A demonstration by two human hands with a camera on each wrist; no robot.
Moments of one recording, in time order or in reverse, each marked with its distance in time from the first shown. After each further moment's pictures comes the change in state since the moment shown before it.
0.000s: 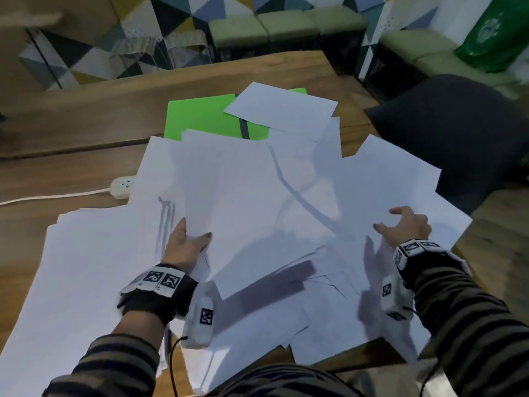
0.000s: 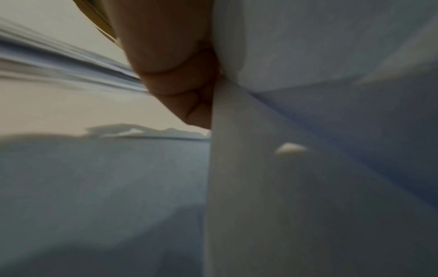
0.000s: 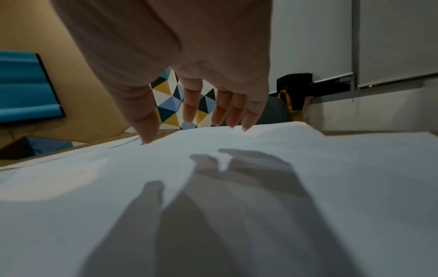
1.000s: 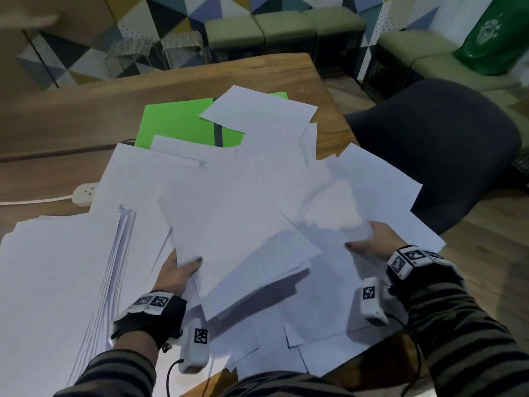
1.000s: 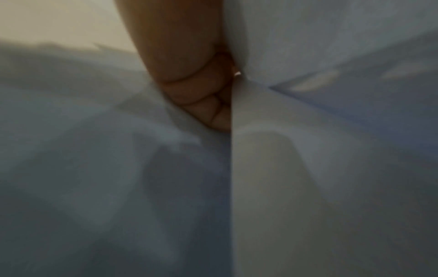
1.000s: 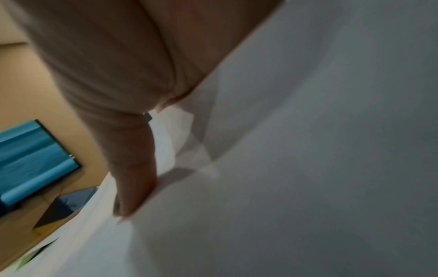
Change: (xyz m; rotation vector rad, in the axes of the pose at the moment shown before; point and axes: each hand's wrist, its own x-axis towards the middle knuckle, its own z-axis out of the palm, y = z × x) left_hand 0.002 -0.048 0.064 -0.008 0.112 -0.201; right_hand 0.041 0.018 -0.034 0.176 -0.480 -0.174
